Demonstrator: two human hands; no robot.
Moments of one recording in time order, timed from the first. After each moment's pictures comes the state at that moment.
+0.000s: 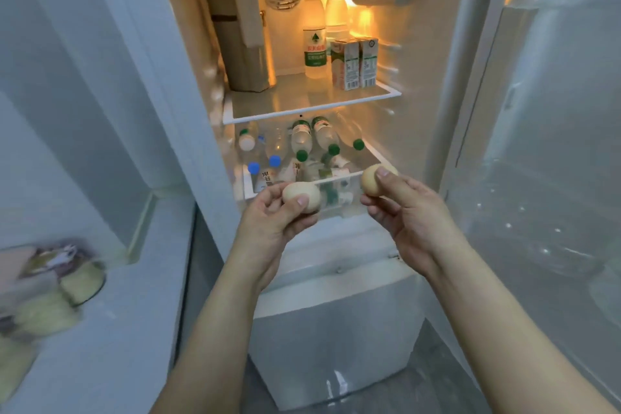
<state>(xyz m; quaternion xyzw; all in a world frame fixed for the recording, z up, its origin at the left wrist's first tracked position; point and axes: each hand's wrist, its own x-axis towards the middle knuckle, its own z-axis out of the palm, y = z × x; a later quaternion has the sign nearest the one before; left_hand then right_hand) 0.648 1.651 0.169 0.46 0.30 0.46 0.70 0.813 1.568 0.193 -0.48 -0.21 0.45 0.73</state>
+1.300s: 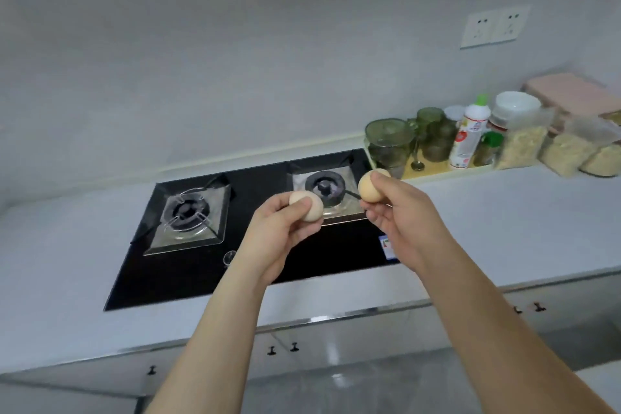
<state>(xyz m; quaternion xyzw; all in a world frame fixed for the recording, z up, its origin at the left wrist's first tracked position) 0.324 1.198 0.100 -0.04 0.62 0.75 0.21 0.377 1.374 0.110 -0.24 -0.51 0.82 0.07</state>
